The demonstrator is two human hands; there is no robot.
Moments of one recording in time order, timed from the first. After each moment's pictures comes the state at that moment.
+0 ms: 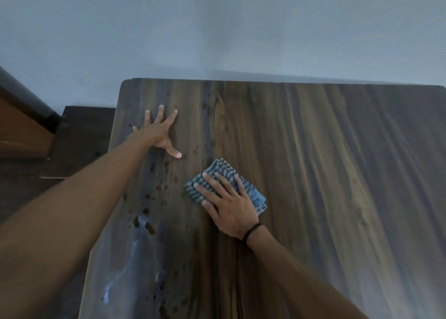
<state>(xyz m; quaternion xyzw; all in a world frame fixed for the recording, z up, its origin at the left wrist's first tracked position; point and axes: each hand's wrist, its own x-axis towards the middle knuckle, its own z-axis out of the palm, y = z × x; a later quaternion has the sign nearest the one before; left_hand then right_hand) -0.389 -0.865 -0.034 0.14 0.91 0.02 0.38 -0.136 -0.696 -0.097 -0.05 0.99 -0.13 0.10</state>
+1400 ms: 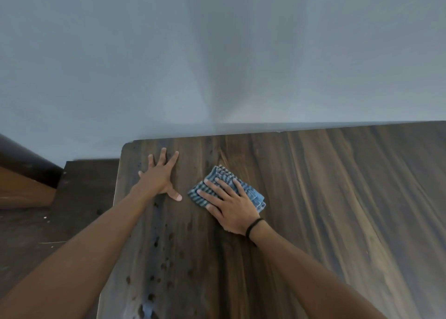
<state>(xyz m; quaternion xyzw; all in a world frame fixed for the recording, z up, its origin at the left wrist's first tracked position) -0.473 -0.852 -0.051 0.17 0.92 0.03 0.36 -0.301 -0.644 -0.087 -0.08 0.98 -0.13 0.12</state>
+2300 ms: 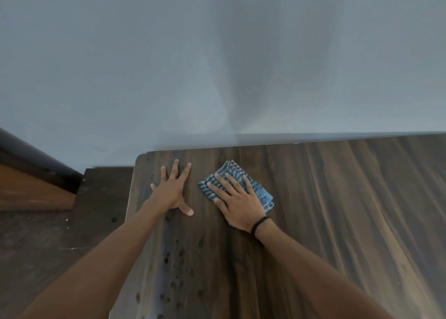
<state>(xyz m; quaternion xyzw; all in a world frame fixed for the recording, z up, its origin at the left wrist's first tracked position) -0.474 -0.851 -0.058 0.16 0.92 0.02 0.36 -0.355 -0.645 -0.093 -0.06 0.98 -0.13 0.10</state>
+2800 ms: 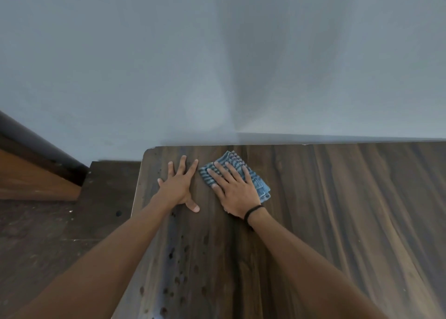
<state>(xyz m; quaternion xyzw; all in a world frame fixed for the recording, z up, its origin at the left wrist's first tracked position) -0.472 -0.846 -0.051 0.15 0.92 0.03 0.36 -0.387 -0.660 -0.092 -0.03 0.99 -0.13 0.09</state>
